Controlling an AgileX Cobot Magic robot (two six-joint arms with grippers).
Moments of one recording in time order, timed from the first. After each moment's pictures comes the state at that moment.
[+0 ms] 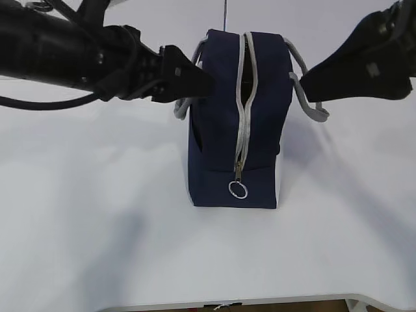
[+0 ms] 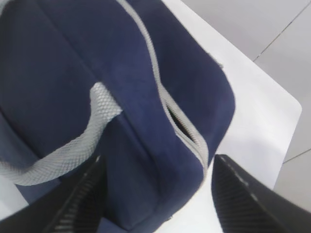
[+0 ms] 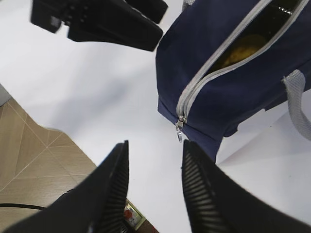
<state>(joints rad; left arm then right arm) -0.50 1.62 -1.10 -1.38 0.49 1.14 0.41 1.16 -1.17 0.41 0.92 -0.49</state>
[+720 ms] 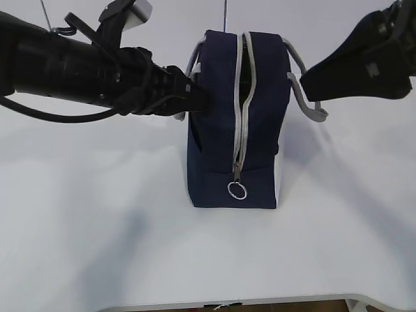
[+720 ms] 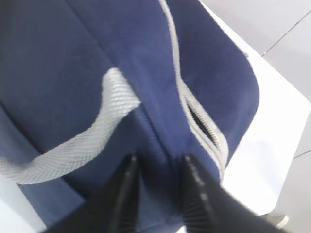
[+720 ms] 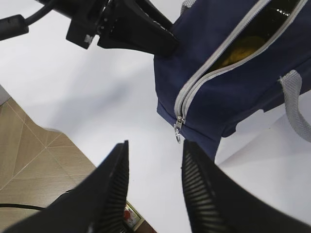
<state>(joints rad) -0.50 1.69 -1.10 -1.45 0.48 1.20 0.41 1.16 -1.17 0.41 0.91 -0.50</state>
